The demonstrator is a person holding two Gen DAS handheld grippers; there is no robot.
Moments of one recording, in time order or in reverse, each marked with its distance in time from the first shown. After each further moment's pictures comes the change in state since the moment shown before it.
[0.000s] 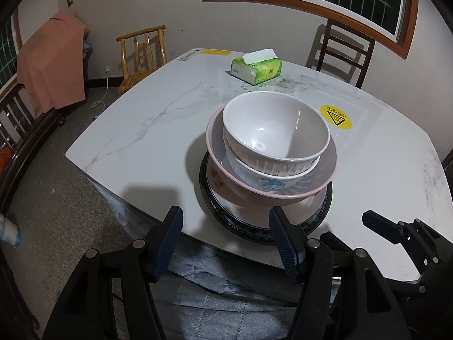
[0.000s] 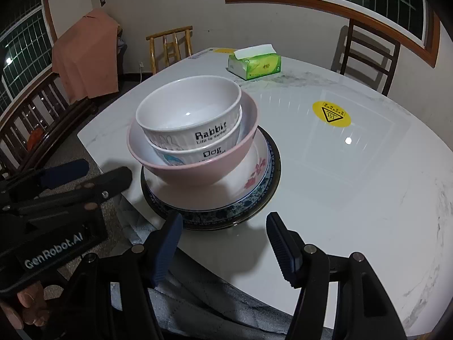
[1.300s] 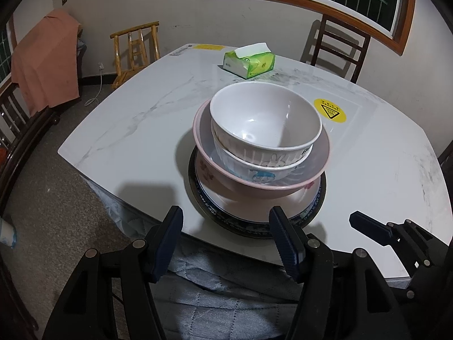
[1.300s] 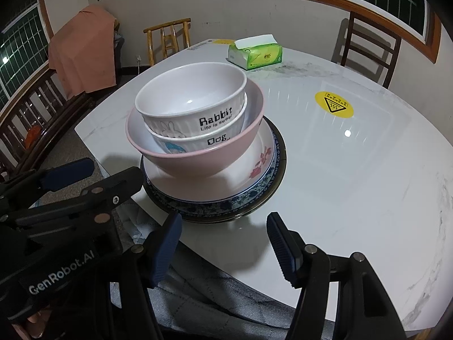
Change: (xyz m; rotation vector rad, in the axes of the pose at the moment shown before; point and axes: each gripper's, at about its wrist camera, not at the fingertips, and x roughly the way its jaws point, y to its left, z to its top) left arm 0.007 -0.004 -0.006 0.010 0.017 -0.030; right arm 0.010 0.006 -0.003 0.006 0.046 -0.006
